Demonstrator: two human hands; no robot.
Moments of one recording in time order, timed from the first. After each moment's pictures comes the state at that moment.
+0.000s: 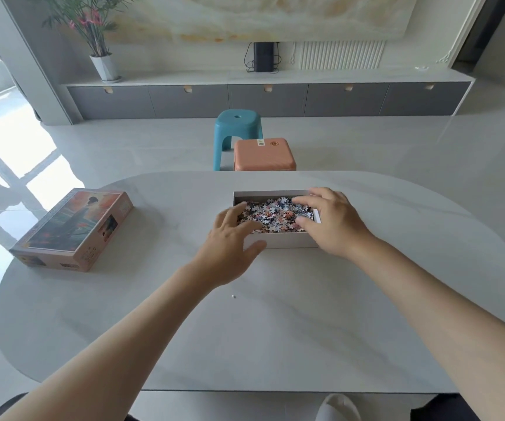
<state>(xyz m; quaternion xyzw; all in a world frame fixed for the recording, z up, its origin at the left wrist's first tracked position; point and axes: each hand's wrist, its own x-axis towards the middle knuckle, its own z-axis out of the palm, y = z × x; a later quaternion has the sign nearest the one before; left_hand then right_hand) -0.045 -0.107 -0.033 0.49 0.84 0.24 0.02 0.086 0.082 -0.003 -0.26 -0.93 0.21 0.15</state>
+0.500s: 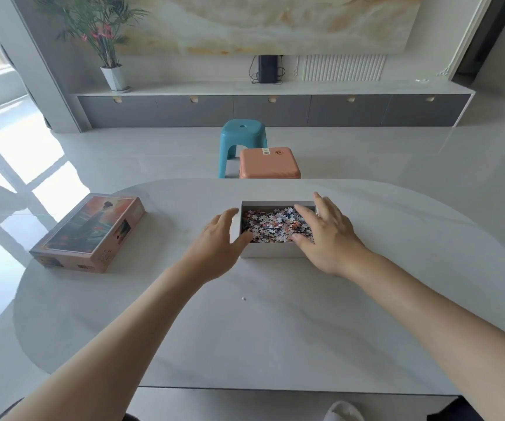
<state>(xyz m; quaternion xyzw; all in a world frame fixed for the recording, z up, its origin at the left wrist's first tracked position) -0.057 -0.132 -0.009 0.39 0.87 0.29 0.08 0.090 0.050 0.001 -0.24 -0.96 0.13 0.08</state>
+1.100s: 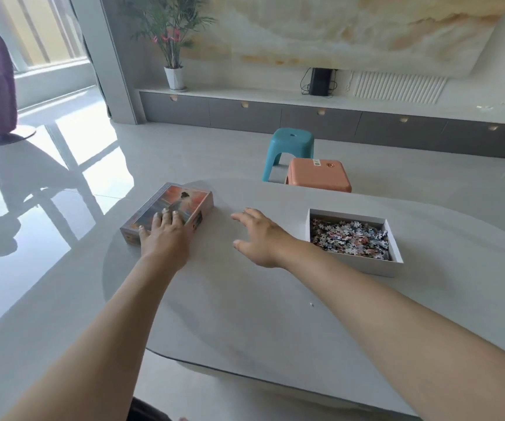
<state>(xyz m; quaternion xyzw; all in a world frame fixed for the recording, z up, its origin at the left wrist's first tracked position) -0.180 -0.291 -0.028 0.17 0.98 0.03 0.01 -0.072 -0.109 0.002 -0.08 -0.97 0.25 -0.03</state>
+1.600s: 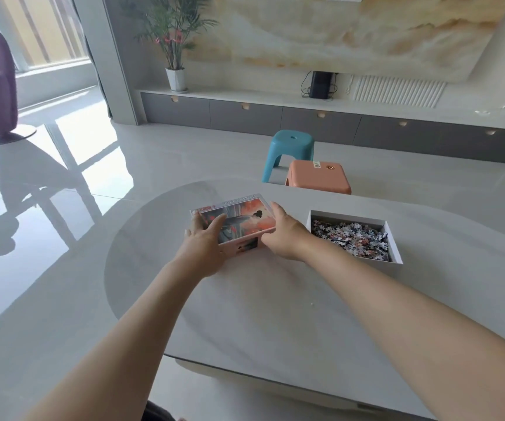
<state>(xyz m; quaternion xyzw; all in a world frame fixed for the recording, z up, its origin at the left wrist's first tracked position) -0.134 -0.260 -0.014 0.25 0.94 0.19 0.09 -0.061 -0.082 0.006 -0.21 -0.92 0.32 -0.02</state>
